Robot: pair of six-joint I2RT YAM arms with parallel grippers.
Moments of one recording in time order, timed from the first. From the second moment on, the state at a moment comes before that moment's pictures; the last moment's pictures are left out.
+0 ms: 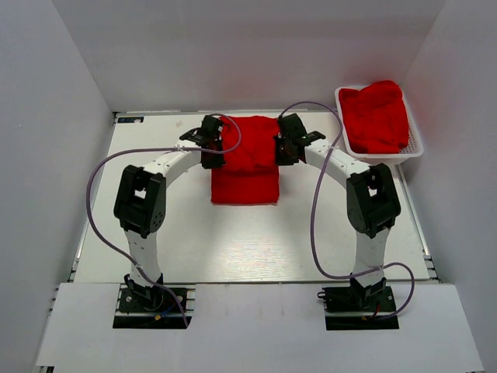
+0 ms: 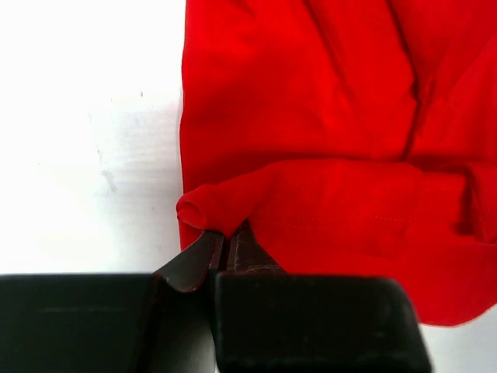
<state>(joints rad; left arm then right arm) -0.41 1.95 1.52 -0.55 -0.13 -0.43 0.51 1.94 1.54 -0.50 0.04 0.35</state>
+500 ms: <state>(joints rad) -0.36 2.09 1.67 -0.57 -0.12 -0.37 0.46 2.12 1.73 -0.48 -0.02 0.27</state>
